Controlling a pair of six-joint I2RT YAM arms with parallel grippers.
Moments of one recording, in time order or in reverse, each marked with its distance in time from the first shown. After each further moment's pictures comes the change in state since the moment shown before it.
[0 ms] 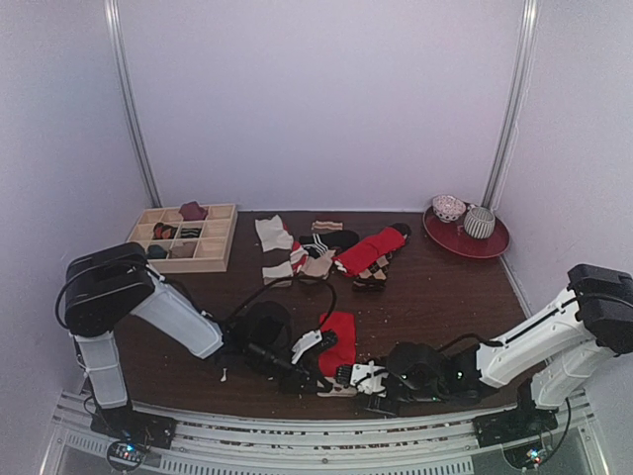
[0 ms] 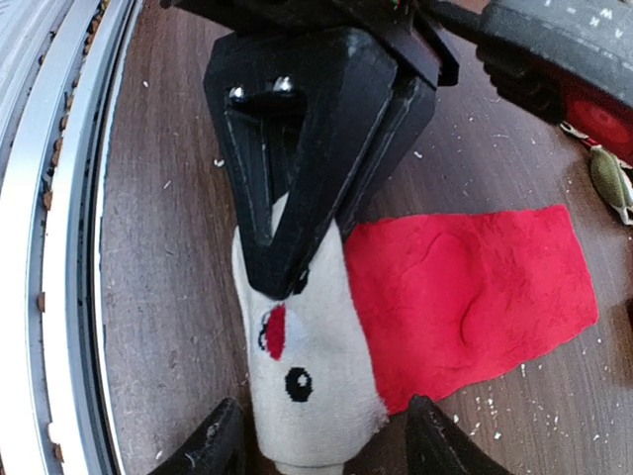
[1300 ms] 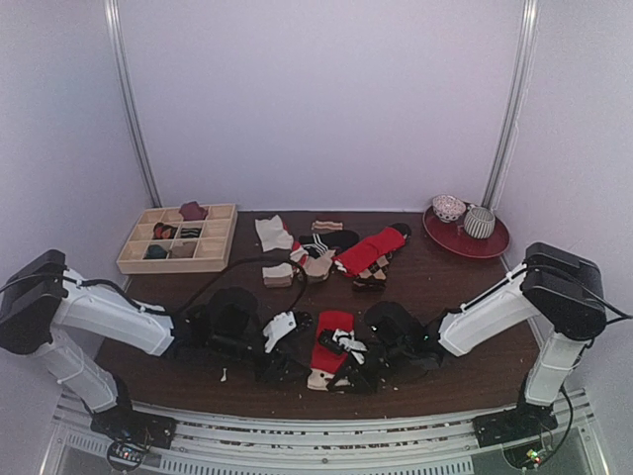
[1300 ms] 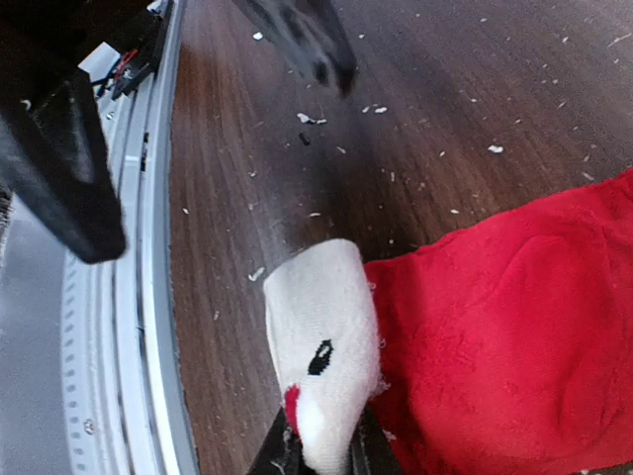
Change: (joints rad) left arm -0.004 -0.383 -0.103 -0.219 -0.301 0.175; right arm -0.246 0.248 0.227 -0.072 -0.608 0.383
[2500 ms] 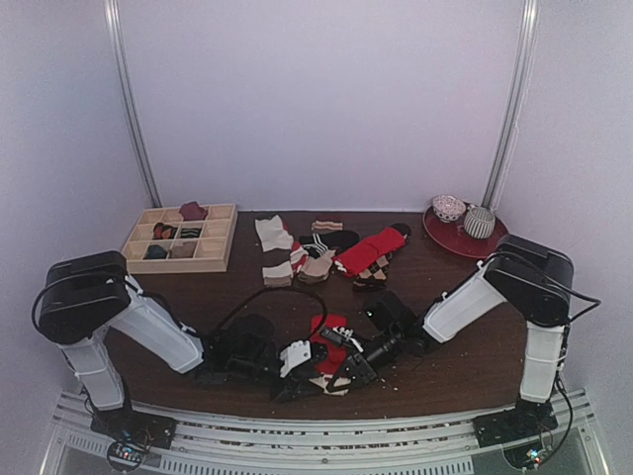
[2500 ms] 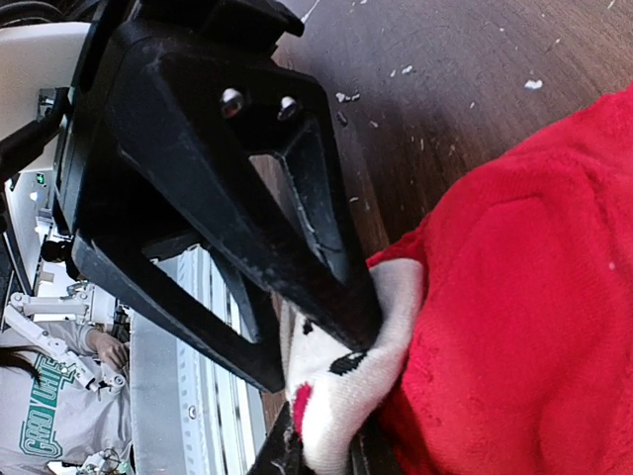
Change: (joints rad) left arm -0.072 0.256 -0.057 0.379 0.006 0.105; right arm -0.148 0.193 0.093 0.004 -0.480 0.173
